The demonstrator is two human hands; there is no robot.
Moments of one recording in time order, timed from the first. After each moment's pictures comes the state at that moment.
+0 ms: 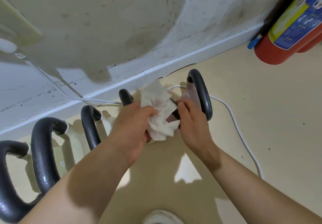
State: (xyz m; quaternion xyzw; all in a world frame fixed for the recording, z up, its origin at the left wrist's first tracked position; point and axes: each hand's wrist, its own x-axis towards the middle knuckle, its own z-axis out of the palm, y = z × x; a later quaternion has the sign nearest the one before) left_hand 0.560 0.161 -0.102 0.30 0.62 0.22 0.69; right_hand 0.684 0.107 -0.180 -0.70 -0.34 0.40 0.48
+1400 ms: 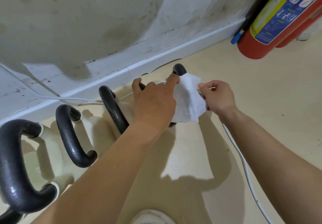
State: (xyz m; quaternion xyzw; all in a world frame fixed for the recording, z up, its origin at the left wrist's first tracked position) left_hand 0.630 0.173 -0.155 0.86 0.49 0.06 0.12; right_hand 0.812 0.125 -0.212 -0.84 -0.24 0.33 0.37
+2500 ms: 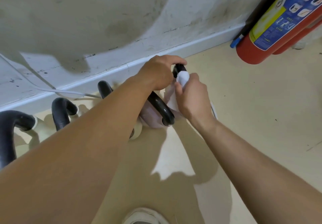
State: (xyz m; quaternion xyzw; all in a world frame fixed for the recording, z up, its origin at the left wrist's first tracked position) left_hand 0.656 0.254 -0.153 0.80 0.44 0.03 0.42; right_hand 0.740 0.143 -0.175 -0.83 -0.43 0.22 0.27
